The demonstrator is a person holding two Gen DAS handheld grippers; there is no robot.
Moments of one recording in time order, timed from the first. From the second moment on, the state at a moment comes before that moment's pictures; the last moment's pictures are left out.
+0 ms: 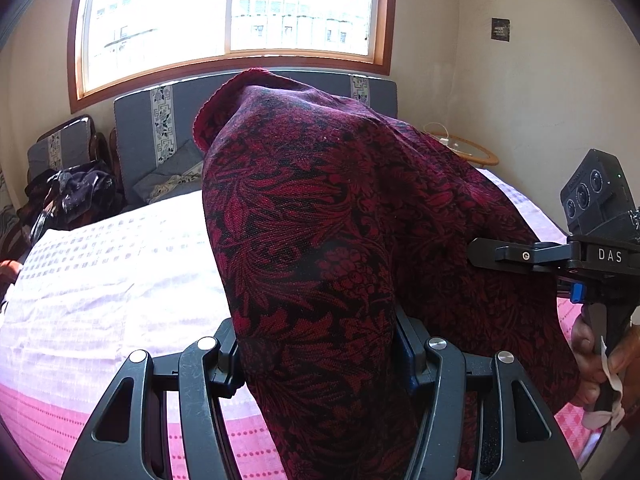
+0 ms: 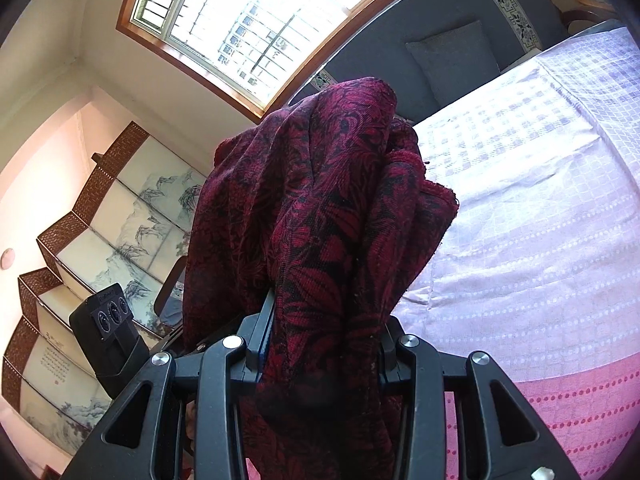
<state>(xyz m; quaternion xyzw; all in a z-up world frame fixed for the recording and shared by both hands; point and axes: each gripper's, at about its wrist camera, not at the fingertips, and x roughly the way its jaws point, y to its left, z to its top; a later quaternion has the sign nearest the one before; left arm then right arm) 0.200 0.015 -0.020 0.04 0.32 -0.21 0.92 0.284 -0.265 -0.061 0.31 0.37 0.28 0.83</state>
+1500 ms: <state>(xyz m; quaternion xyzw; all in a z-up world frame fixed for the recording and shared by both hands) 0.300 0.010 -0.046 0.03 0.32 -0.19 0.93 0.310 -0.207 -0.052 0.27 0.38 0.25 0.85</state>
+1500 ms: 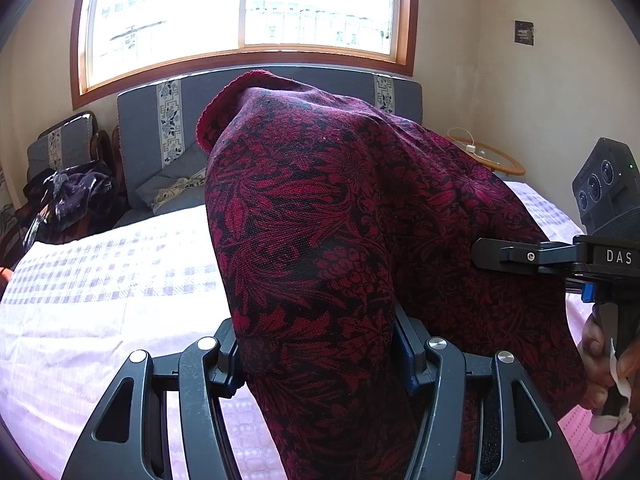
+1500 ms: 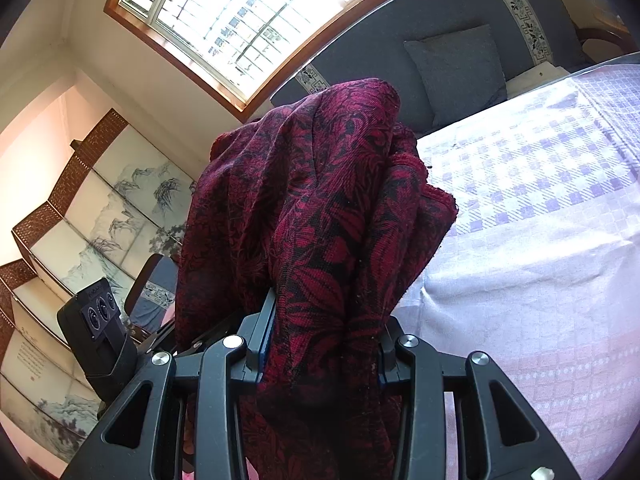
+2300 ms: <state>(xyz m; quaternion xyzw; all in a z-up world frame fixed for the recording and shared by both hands) 0.329 0.016 -0.056 0.03 0.33 -0.18 0.93 0.320 -0.191 -0.055 0.28 0.38 0.25 0.85</state>
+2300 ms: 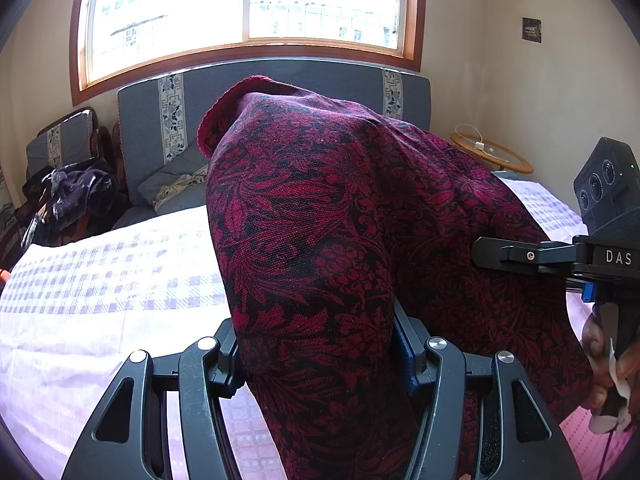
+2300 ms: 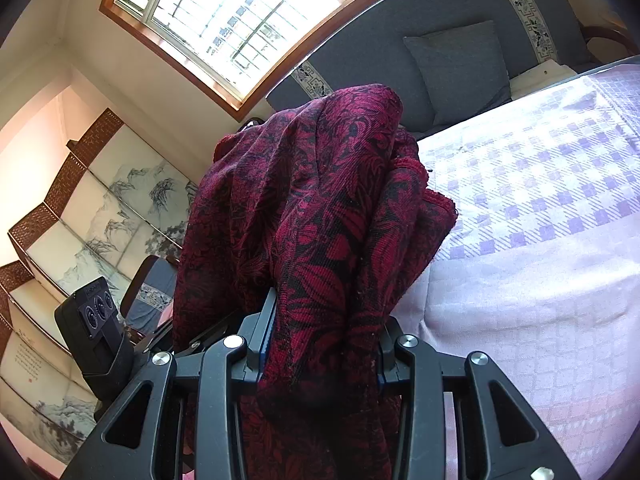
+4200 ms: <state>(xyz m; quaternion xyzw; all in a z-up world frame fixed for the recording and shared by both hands) 0.343 0.023 -0.089 0.03 0.33 -0.16 0.93 0.328 -0.140 -0.074 0.17 0.40 0.19 0.88</state>
